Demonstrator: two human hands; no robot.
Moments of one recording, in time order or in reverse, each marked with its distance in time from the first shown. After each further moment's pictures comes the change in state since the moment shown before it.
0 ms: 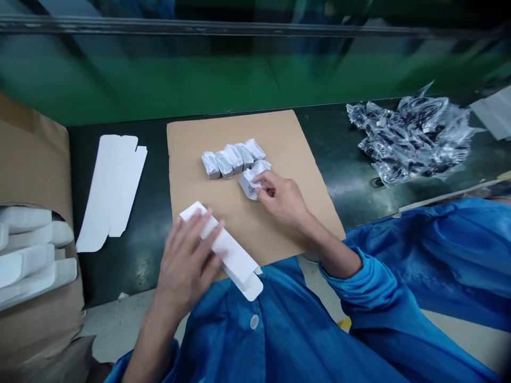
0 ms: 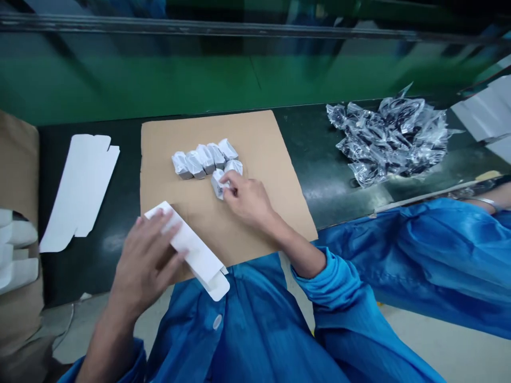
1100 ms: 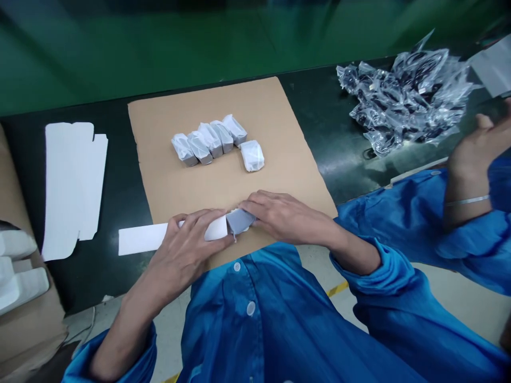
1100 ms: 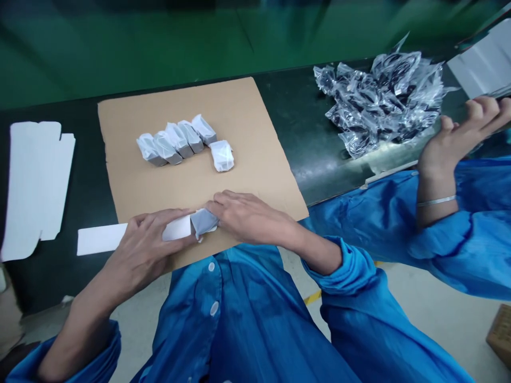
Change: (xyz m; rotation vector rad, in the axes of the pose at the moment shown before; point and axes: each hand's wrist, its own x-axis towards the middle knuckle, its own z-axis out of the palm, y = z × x) left_hand 0.020 -0.006 -0.006 0.032 -0.451 0.350; right_hand -0.055 0.002 -0.025 -0.275 -0.455 -0.443
